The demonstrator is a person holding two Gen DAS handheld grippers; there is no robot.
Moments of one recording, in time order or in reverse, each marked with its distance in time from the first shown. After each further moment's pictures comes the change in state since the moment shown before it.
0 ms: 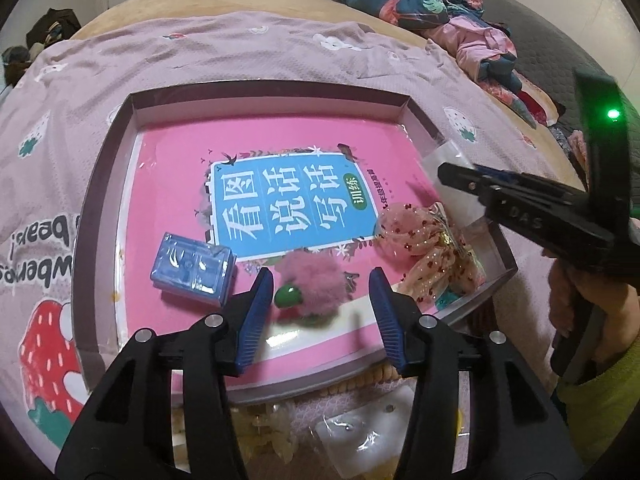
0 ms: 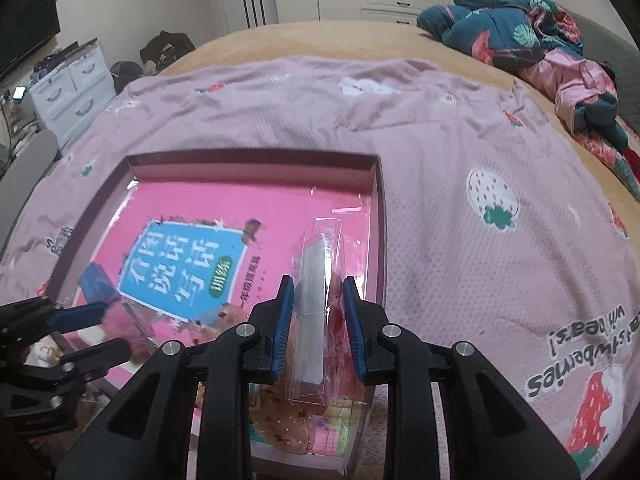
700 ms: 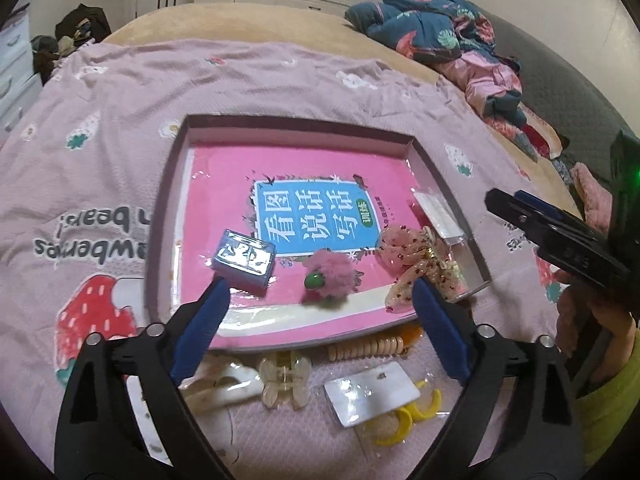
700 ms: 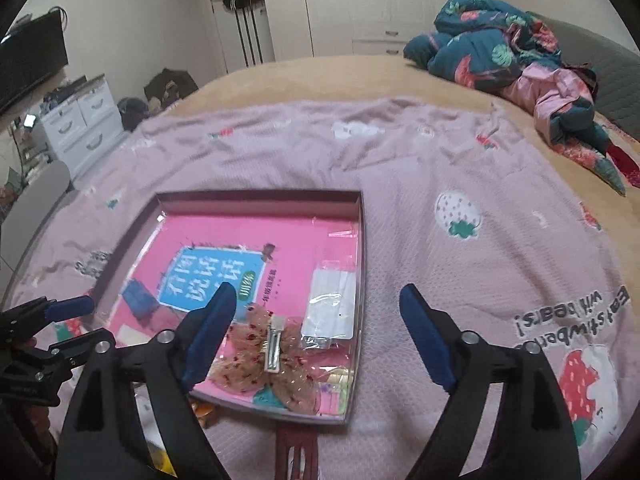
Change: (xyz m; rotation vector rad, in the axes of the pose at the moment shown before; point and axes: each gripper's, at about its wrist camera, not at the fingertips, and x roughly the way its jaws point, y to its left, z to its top) left arm -0.064 0.008 -0.009 -0.075 -0.100 0.031; right arm -0.088 -0.002 -0.014 0.041 -0.167 0.025
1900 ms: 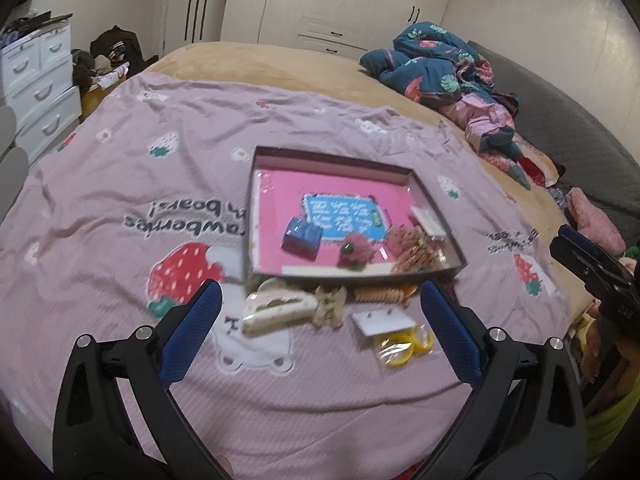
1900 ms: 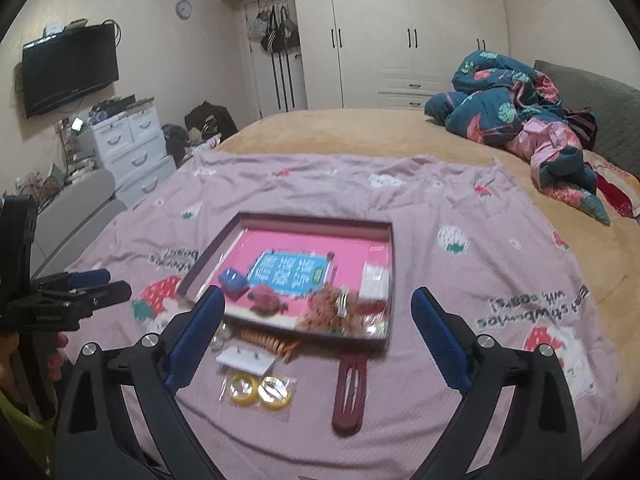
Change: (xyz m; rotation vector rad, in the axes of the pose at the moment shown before) left arm -0.111 0.024 -0.055 -0.029 -0.143 0.051; right arm -0.137 0.055 -0.058 -0.078 -0.132 0.069
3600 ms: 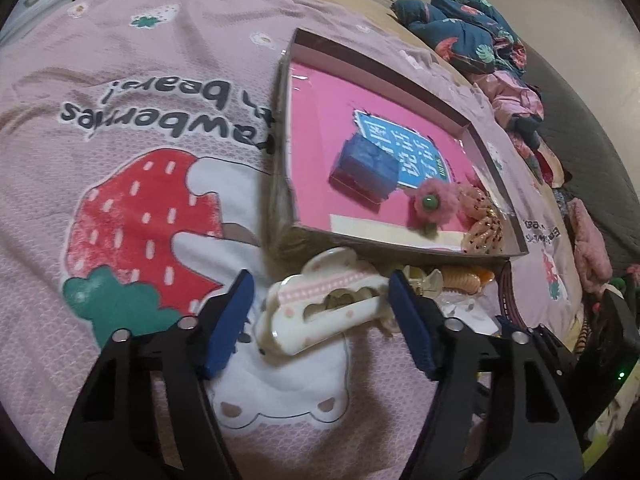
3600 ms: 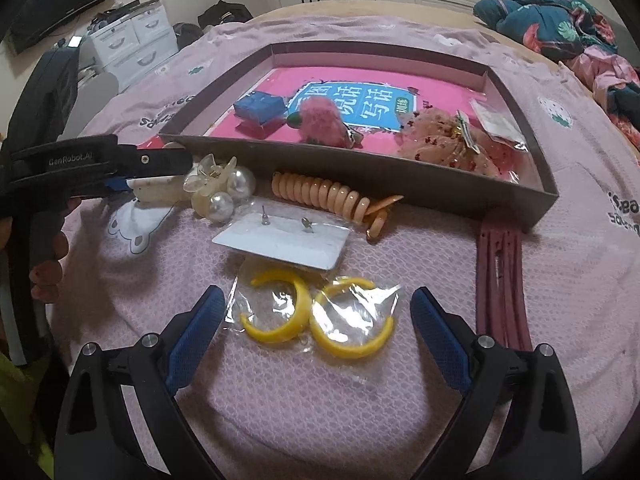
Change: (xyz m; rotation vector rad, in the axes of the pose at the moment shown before) left arm 0.123 0.064 -0.023 -0.168 0.229 -0.121; right arm 0.145 0.059 -0.098 -0.045 0.355 0.067
